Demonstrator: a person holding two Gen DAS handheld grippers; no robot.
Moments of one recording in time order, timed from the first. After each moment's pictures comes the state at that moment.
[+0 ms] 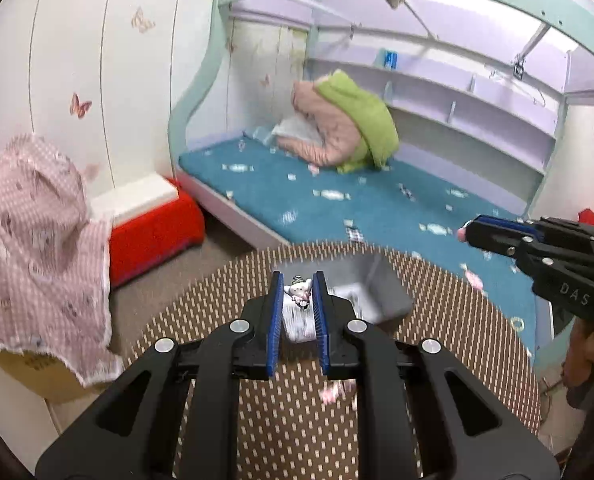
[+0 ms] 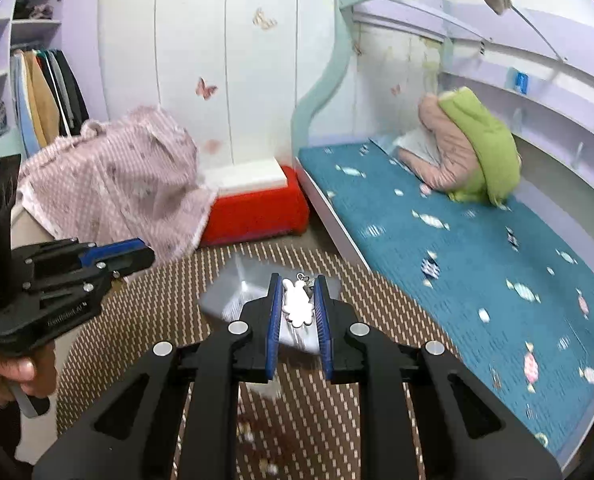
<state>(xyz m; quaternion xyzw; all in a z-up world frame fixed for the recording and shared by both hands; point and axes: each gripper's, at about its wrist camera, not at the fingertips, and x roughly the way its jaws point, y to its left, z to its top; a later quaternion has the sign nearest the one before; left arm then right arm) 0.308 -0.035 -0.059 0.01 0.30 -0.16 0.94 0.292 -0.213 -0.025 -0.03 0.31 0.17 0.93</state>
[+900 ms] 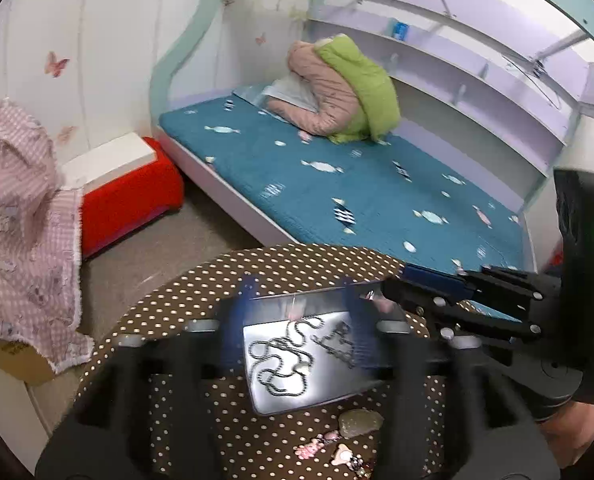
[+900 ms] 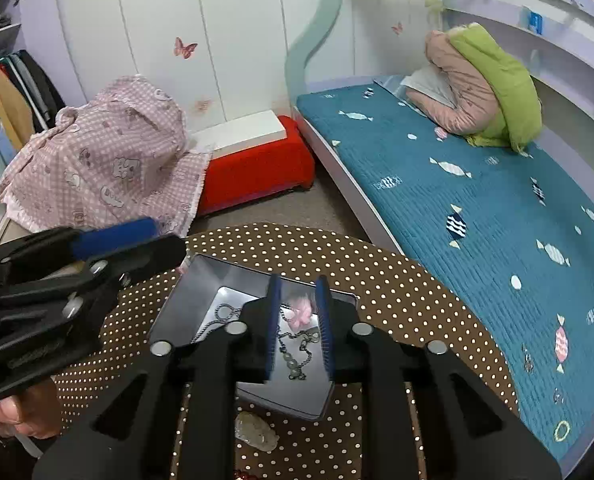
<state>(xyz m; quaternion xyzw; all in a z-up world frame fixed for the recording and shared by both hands) 0.408 -0.068 -0.087 -0.03 0.38 -0.16 0.91 0.380 -0.206 -0.090 0.00 0.42 0.16 0.90</state>
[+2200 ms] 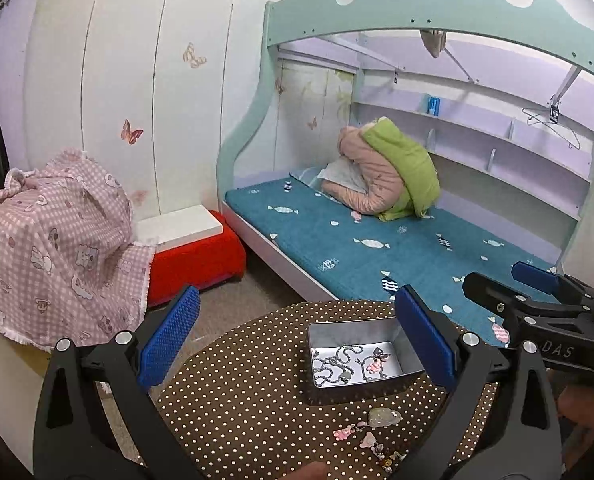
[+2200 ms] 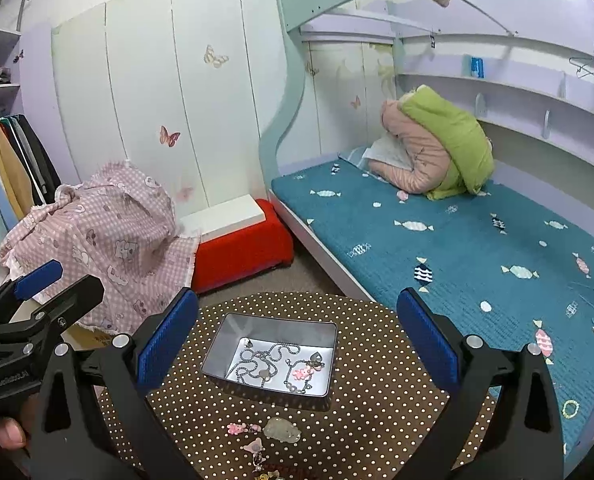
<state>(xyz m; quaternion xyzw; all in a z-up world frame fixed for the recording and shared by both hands) 0.294 -0.027 -0.009 -0.01 0.24 -0.07 0.97 0.293 -0.222 -0.009 0.05 0.28 0.10 0.95</state>
